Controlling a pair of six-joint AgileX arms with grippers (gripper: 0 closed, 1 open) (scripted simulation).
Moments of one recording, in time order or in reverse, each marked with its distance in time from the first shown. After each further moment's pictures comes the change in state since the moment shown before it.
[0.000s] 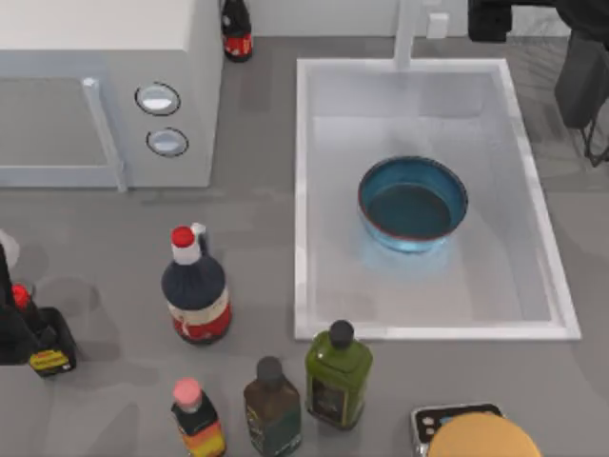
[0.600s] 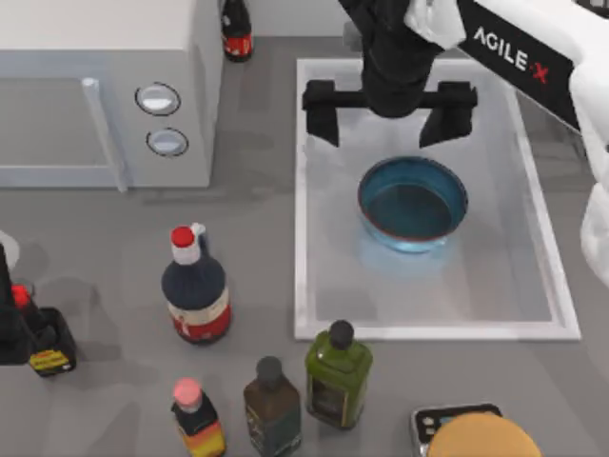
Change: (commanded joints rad) left arm 0.000 0.000 0.000 0.000 0.000 0.000; right arm 0.183 0.795 0.758 -0.412 0.029 0.225
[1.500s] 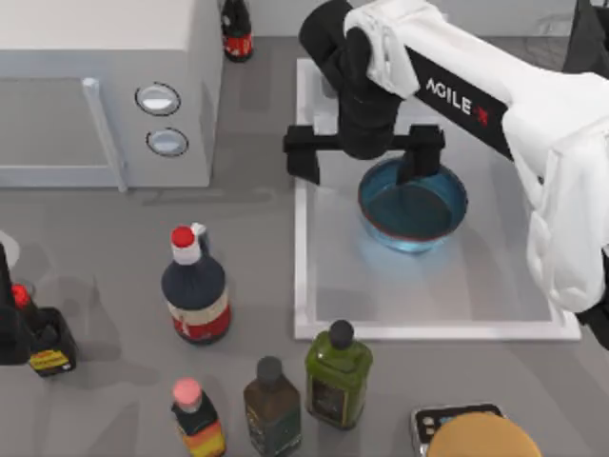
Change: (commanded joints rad) left arm 0.000 0.000 0.000 0.000 0.000 0.000; right arm 0.019 0.205 0.113 0.026 0.005 0.036
